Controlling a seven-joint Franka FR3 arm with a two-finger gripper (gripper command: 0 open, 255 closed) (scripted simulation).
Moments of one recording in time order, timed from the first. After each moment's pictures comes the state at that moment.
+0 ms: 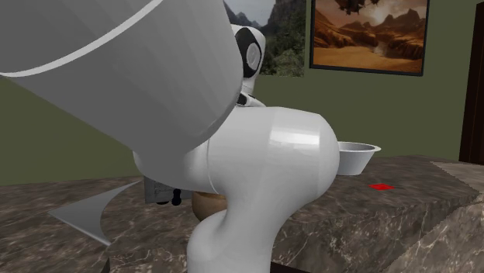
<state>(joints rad) 0.06 -0.99 0.27 -2.92 0.54 1.81 1.15</state>
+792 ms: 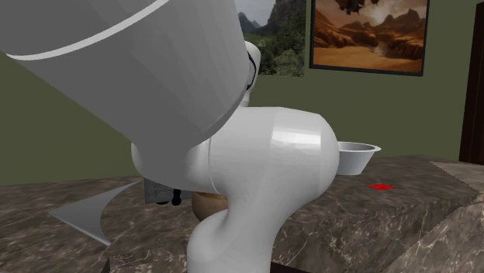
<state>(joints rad) 0.10 -0.96 0.32 -2.98 0.60 1.90 1.16</state>
